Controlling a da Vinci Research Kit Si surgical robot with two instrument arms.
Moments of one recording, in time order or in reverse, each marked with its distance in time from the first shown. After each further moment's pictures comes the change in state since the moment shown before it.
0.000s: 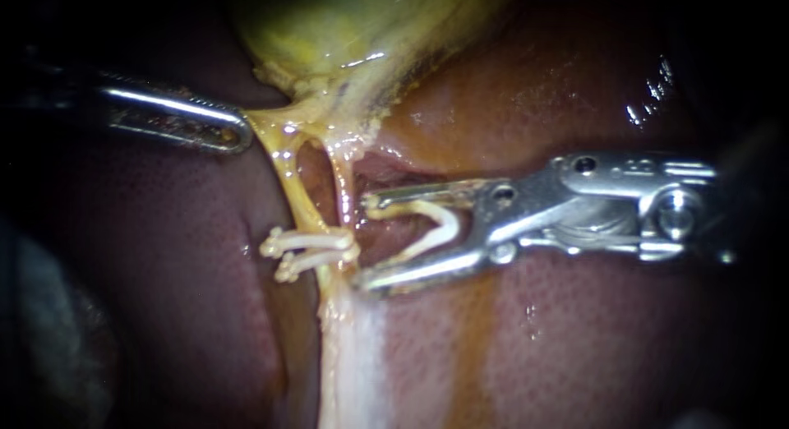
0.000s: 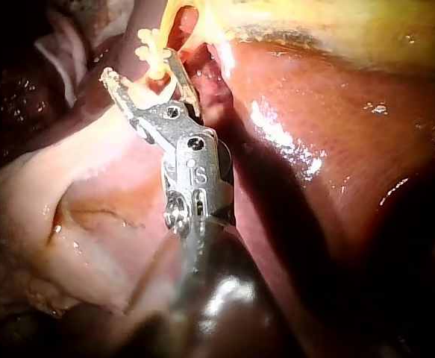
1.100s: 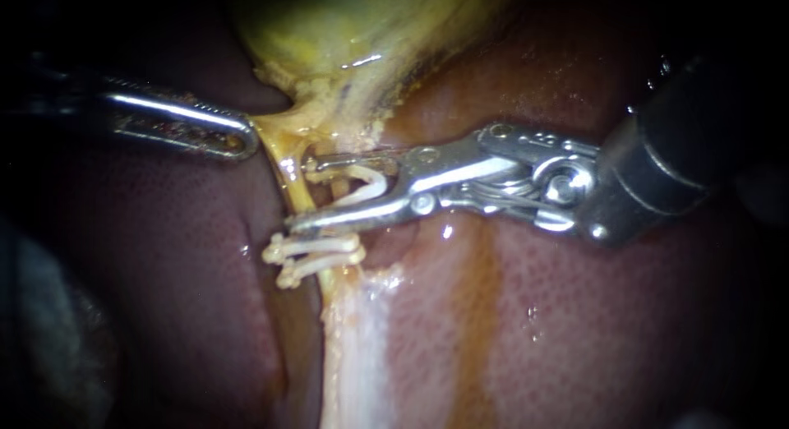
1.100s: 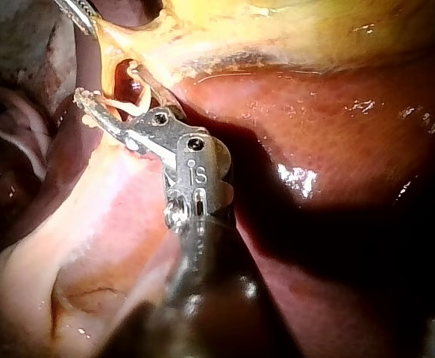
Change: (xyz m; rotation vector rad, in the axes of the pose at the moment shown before) right arm -0.002 0.007 0.005 0.022 0.081 0.144; left arm 0.000 0.001 0.000 -0.007 -0.004 0.004
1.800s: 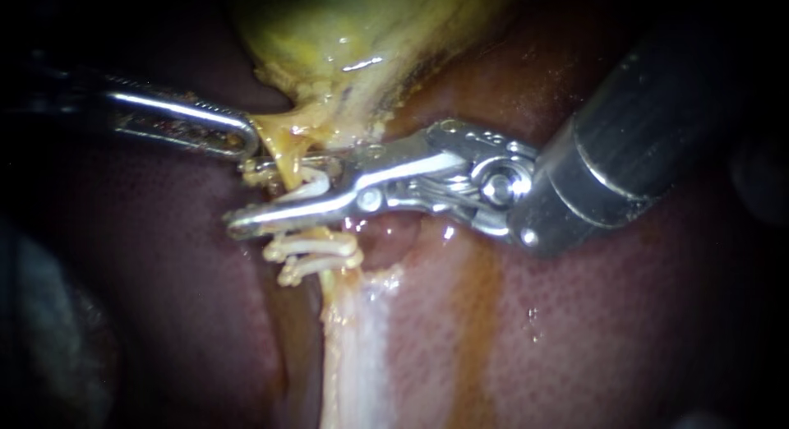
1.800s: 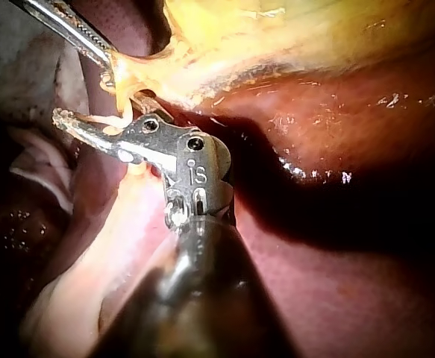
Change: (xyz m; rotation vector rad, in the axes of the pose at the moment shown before) right arm 0.003 -0.002 0.003 0.116 0.096 0.046; left arm 0.000 -0.001 0.000 0.000 0.000 0.001
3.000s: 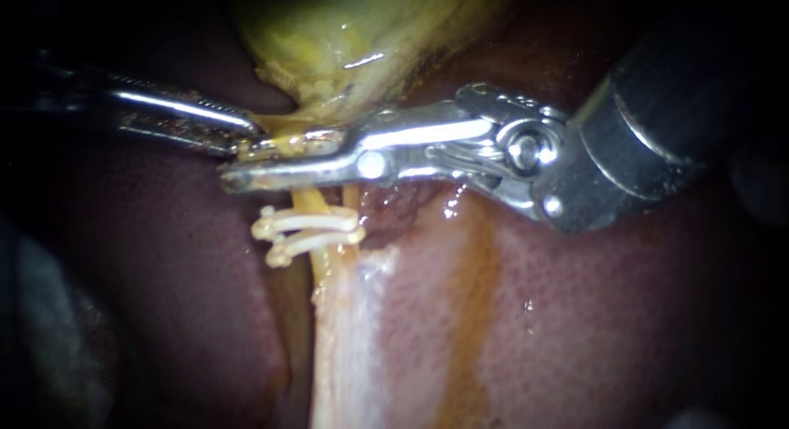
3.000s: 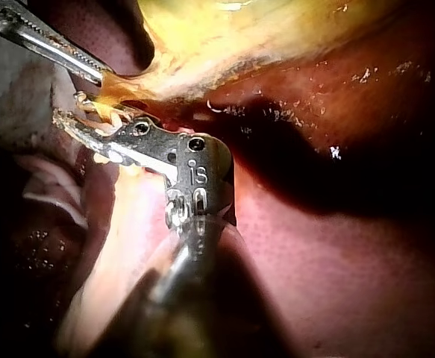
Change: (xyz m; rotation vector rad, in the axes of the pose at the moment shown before) right arm 0.003 -0.003 -0.002 0.029 0.033 0.053; left arm 0.000 -0.001 0.000 -0.001 0.000 0.003
